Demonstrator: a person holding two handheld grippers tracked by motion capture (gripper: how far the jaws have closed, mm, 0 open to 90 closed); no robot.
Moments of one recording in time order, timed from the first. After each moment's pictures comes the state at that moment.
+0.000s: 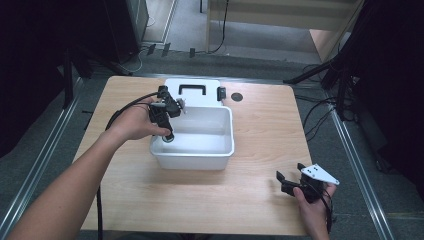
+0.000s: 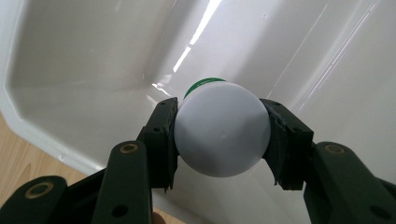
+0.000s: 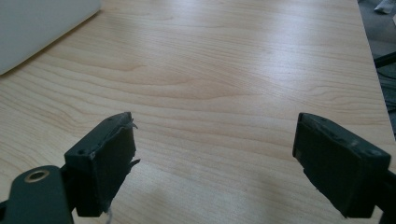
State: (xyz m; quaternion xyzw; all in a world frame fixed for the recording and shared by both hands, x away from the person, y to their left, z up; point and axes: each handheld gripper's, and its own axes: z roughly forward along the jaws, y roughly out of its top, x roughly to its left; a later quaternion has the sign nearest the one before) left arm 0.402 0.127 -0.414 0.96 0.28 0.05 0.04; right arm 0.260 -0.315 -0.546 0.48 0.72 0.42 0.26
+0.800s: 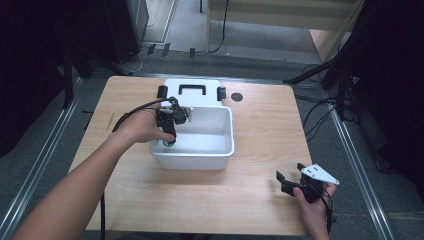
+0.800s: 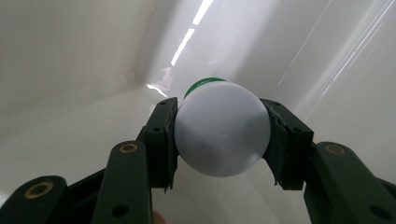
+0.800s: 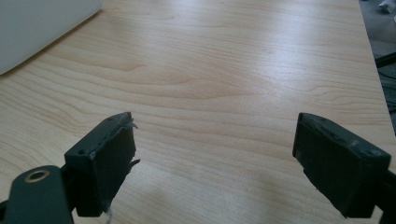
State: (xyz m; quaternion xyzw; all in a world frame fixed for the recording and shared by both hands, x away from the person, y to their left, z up) left arm 0.402 0.110 -0.438 0.96 0.26 0.06 -0.02; right arm 0.260 -0.315 -0.546 0.48 0.72 0.42 0.26
